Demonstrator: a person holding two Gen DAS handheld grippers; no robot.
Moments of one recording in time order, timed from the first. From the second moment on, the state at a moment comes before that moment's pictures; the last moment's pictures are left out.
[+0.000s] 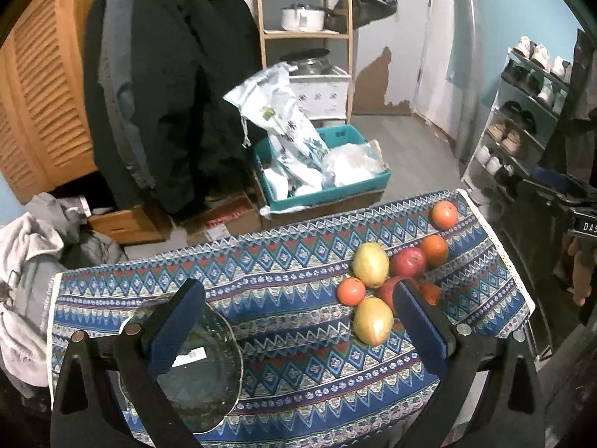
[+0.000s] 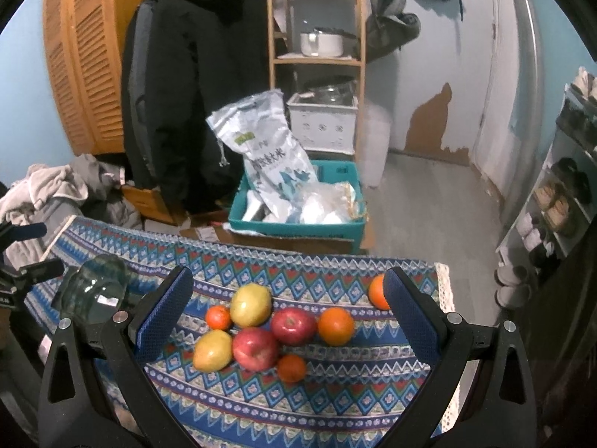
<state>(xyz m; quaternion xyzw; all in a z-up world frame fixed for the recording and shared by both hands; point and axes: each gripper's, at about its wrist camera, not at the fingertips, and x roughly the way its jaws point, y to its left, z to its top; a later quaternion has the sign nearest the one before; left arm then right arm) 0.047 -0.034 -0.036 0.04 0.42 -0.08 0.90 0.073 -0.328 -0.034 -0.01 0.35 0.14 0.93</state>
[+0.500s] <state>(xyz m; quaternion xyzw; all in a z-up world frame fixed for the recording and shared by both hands) 0.099 -0.078 -0.047 0.09 0.46 -0.12 0.88 0.124 -0.354 -0.056 -0.02 0.43 0.11 0.90</state>
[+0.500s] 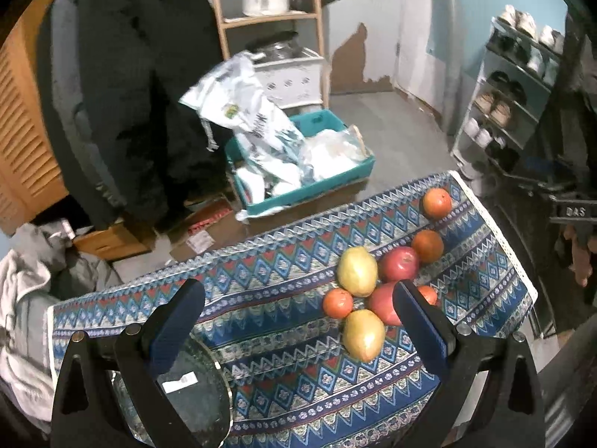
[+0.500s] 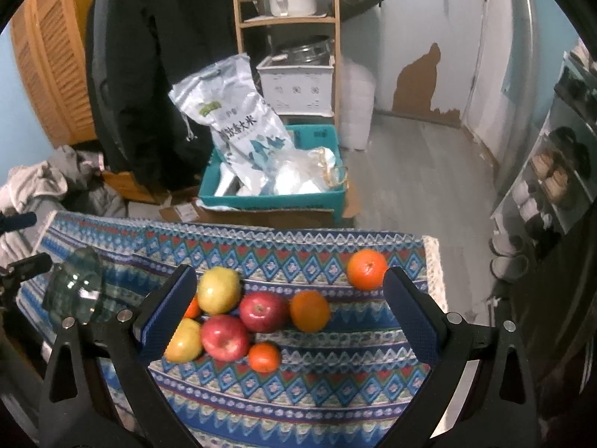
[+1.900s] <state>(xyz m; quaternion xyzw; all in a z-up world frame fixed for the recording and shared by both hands) 0.132 -0.138 -0.244 0.10 0.62 -0.19 0.76 0.200 -0.363 -0.258 -0.04 0.60 0.18 0.78</state>
